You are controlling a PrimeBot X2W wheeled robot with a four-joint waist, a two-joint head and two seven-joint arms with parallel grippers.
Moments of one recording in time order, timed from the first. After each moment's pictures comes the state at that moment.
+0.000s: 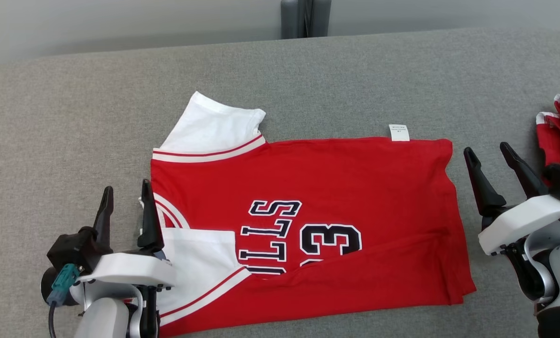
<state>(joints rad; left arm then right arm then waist) -0.17 0.05 -0.07 0.26 -0.37 0.08 -0.26 -0.36 -0.30 0.18 0.31 0.44 0.13 -0.05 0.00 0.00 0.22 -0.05</state>
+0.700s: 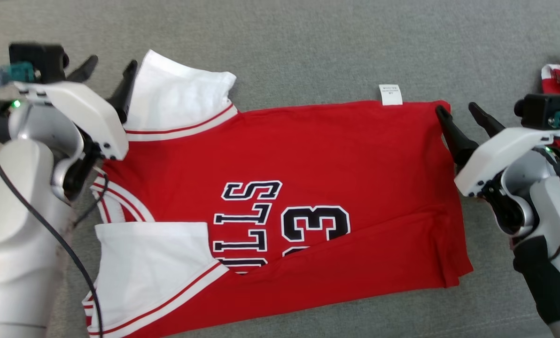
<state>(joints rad) -0.77 0.28 -0.22 0.53 -0.45 -0.13 0.23 -0.66 -0.25 0.28 0.55 0.59 0.13 0.11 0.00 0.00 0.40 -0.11</state>
